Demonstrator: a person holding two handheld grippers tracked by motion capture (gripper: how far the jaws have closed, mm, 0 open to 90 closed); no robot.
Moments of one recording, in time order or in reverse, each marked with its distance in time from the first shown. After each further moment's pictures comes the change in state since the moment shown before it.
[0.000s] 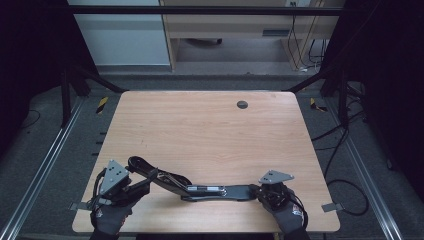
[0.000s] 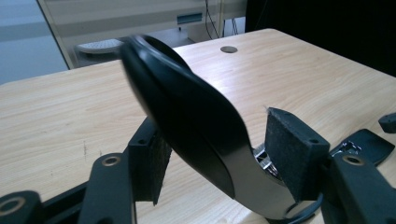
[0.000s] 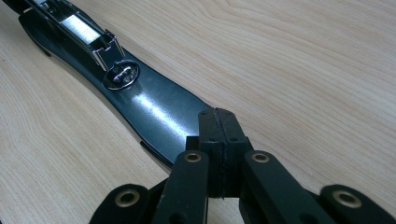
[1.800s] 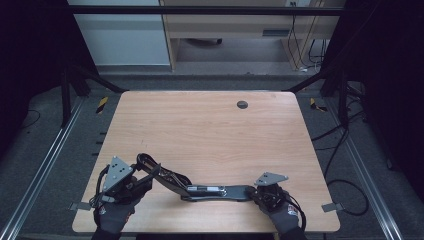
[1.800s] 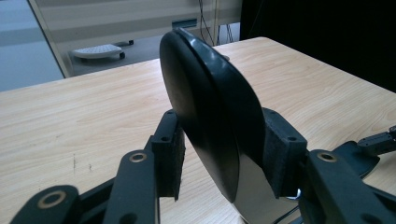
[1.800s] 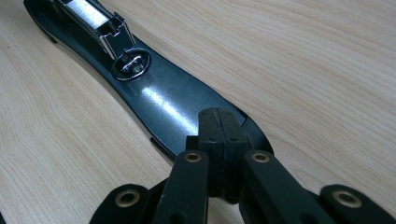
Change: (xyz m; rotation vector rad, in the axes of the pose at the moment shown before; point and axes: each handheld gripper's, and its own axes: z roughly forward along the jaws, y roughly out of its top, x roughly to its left) left arm -0.013 0.015 0.002 -0.015 -0.022 0.002; right arm 0.006 -0.003 0.012 0.030 0.033 -0.008
